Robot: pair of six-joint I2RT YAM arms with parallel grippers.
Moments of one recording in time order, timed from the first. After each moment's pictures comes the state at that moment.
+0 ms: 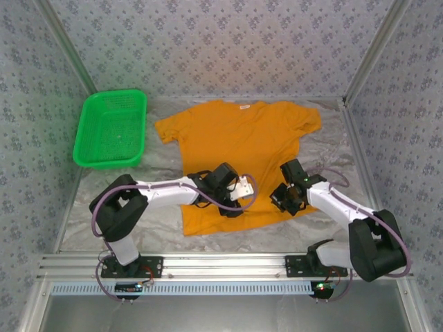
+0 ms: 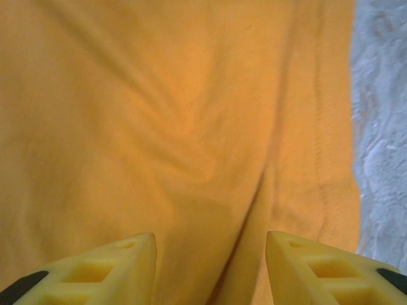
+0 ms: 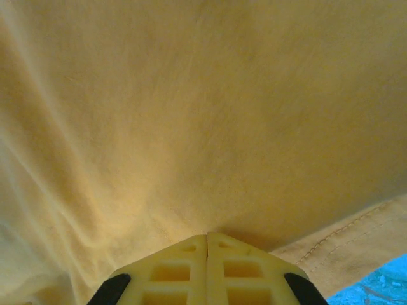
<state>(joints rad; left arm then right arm) -0.98 1.73 1.01 -0.27 0.27 0.24 0.36 1.25 0.64 -0.65 -0.19 1.11</state>
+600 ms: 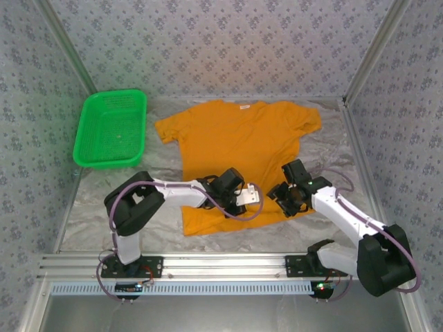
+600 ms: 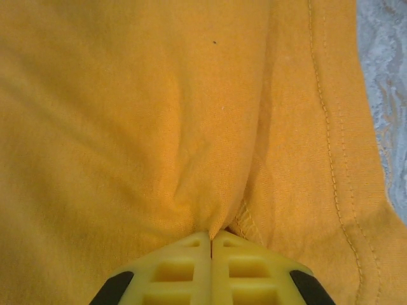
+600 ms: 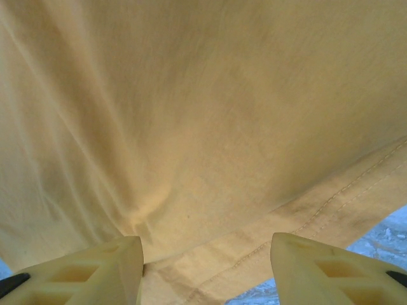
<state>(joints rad) -0.99 1.84 1.01 -0.13 0.29 0.37 0.39 1.15 0.65 -0.70 -0.20 1.18</state>
